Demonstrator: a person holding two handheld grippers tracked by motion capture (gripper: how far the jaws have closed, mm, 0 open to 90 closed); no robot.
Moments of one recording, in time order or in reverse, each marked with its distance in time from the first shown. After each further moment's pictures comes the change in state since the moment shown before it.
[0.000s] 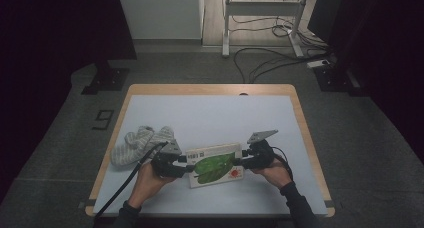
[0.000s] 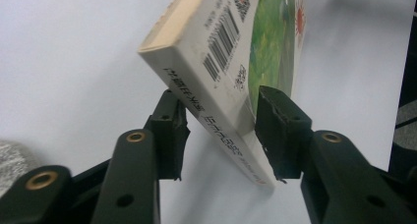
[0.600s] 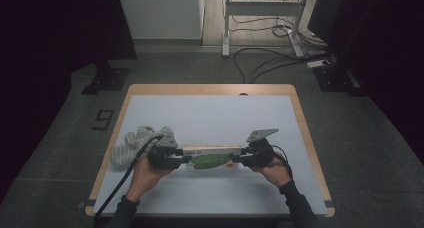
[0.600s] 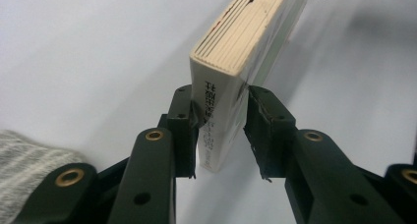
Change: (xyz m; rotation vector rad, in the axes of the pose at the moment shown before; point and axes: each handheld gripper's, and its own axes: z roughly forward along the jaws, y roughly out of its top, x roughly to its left) left arm 0.011 0.012 -0.013 -0.027 0.063 0.024; right arm 0.010 0.012 -0.007 -0.034 -0.033 -0.037
